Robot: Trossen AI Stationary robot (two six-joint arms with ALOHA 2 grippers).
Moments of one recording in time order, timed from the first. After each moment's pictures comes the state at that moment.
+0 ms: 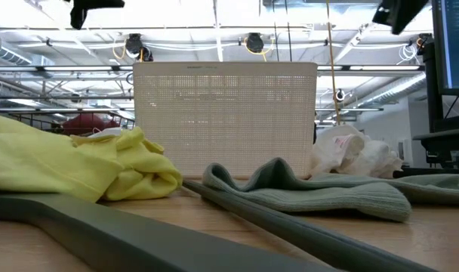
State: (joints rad) left arm 0.64 0.59 0.92 -0.47 0.21 -0.31; right arm 0.13 1.07 1.26 -1.33 0.00 0.38
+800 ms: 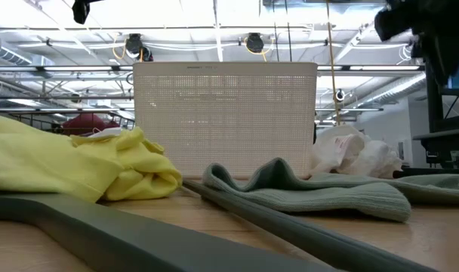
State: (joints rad) left arm 0.59 0.58 0.92 -0.45 0.24 -0.29; right arm 0.13 1.07 1.01 -1.43 -0.05 0.67
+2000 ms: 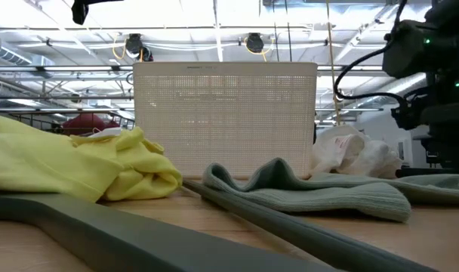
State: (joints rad) left arm 0.59 0.58 0.92 -0.45 0.20 -0.29; right arm 0.13 1.07 0.42 -0.85 -0.02 1.09
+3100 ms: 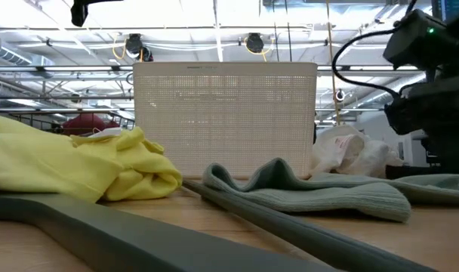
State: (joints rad) left arm 0.59 0.58 0.92 -0.44 0.20 -0.42; right arm 0.13 0.98 0.32 -0.46 -0.18 1.11
